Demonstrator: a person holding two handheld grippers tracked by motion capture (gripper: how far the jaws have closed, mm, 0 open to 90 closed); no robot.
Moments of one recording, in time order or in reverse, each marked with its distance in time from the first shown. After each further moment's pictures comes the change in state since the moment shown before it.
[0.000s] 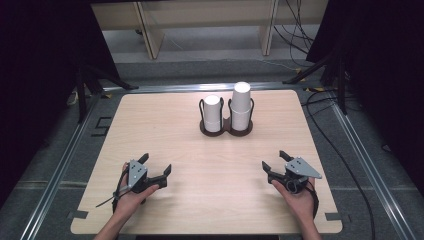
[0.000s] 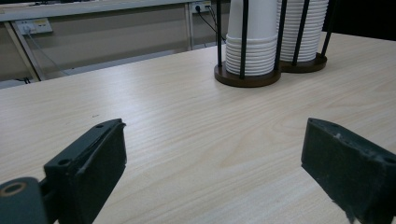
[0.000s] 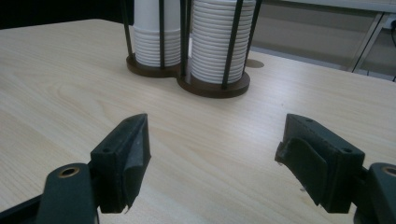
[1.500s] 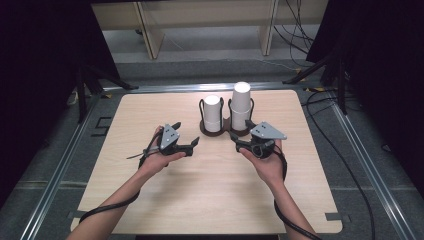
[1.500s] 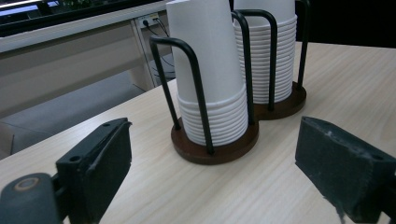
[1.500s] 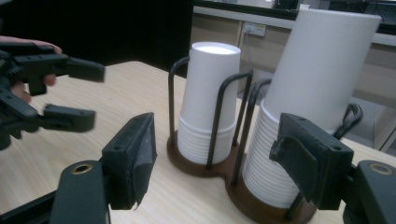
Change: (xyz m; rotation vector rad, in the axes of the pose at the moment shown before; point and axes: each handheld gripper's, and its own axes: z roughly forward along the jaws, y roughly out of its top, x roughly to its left) left arm -0.018 0.060 0.122 -0.004 -0.206 0.151; right arm 0.042 0.099 0.083 -0.040 0.146 -0.022
